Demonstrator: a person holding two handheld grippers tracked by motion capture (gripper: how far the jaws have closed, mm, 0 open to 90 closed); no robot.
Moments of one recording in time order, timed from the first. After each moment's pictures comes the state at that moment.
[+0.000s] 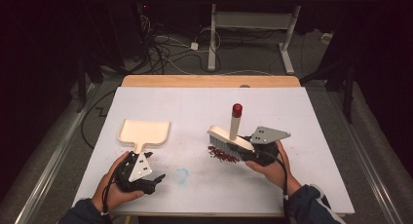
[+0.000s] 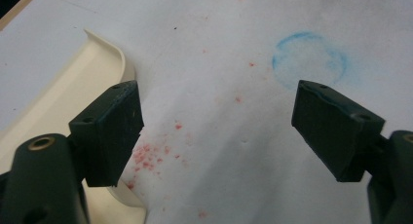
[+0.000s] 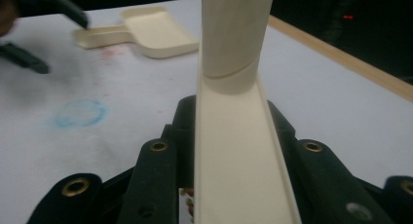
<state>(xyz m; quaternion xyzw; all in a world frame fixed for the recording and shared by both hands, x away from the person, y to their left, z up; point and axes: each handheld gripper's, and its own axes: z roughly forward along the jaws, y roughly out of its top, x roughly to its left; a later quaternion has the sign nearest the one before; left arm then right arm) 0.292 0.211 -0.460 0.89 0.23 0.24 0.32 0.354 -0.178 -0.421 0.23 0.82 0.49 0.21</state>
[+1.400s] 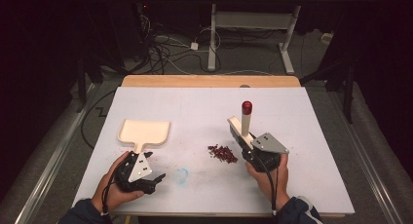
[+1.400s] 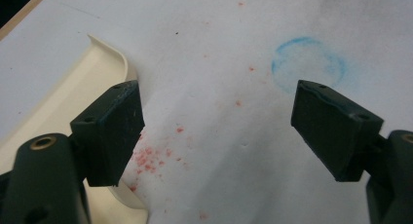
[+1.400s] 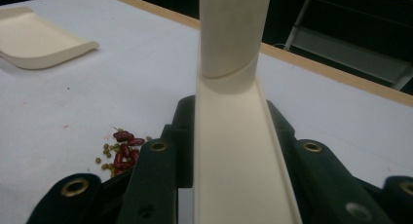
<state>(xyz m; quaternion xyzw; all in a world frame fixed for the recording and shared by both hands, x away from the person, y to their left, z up) 0.290 0.210 -0.458 0.89 0.23 0.25 0.32 0.330 -0.168 -0.424 0.38 0.75 0.43 0.34</state>
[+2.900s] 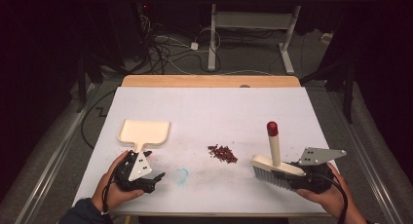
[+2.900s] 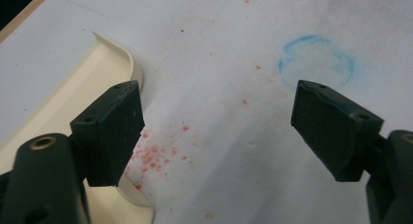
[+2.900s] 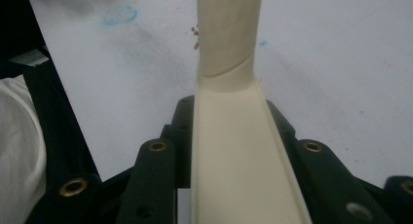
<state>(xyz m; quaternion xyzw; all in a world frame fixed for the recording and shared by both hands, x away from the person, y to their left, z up) 0.293 0.211 -0.458 0.88 0.24 0.25 0.32 0.294 -0.280 -0.401 0.28 0.87 0.40 0.11</state>
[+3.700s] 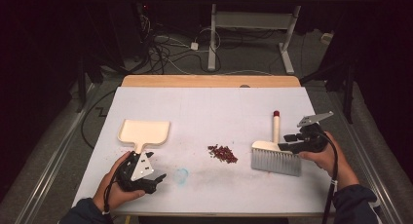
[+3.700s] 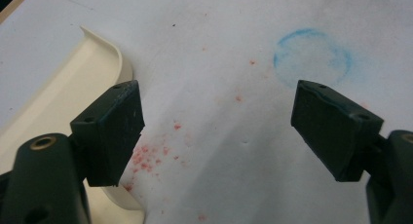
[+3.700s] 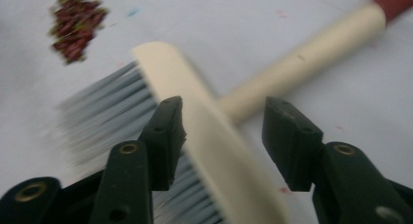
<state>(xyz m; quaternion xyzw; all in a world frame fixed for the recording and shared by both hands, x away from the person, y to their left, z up) 0.295 0.209 -0.462 0.89 0.23 0.24 0.31 0.416 -0.324 -0.429 0.37 0.86 0.33 0.08</state>
